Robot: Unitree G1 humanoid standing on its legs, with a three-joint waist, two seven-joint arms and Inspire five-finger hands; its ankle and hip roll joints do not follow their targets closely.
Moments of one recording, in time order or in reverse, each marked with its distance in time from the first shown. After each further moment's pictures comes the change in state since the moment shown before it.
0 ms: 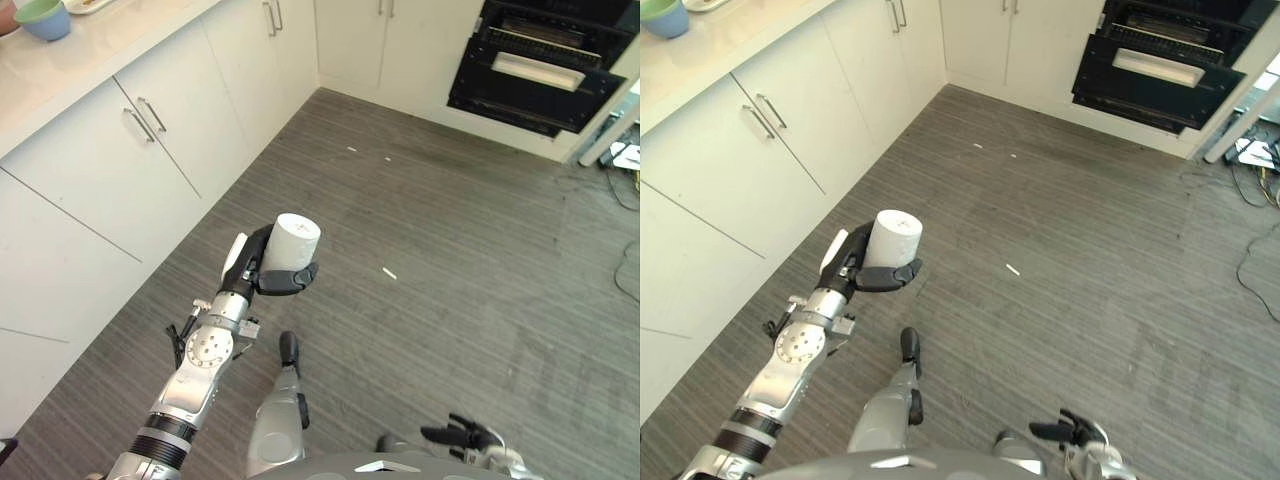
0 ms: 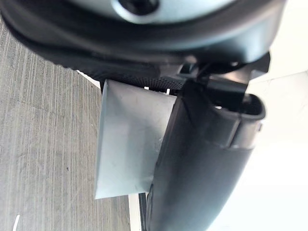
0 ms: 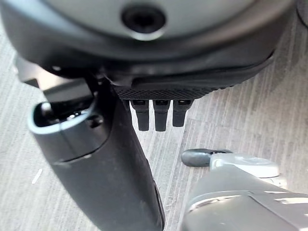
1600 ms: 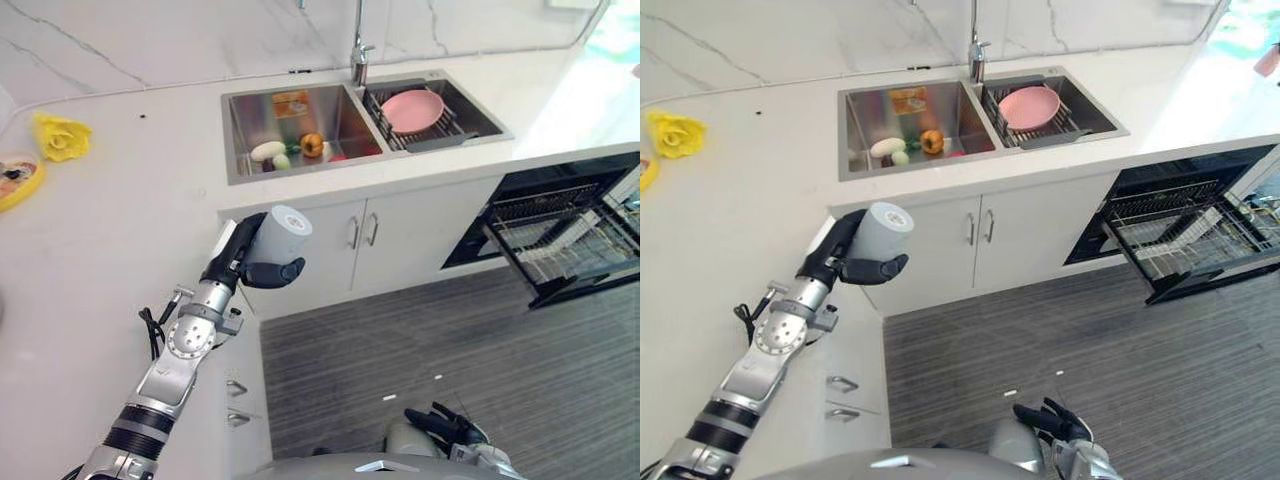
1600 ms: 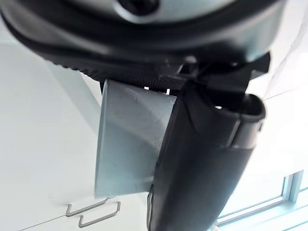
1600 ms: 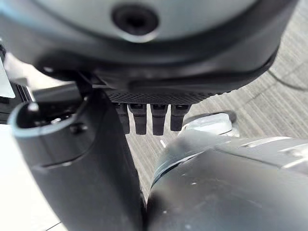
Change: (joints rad) left arm -0.023 0.117 0.035 -0.035 0.078 0.010 -0.019; right arm -0.001 0.043 -0.049 -0.042 0.035 -0.024 0.017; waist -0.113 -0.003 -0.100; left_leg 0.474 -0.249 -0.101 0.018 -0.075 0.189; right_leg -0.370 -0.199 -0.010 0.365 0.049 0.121
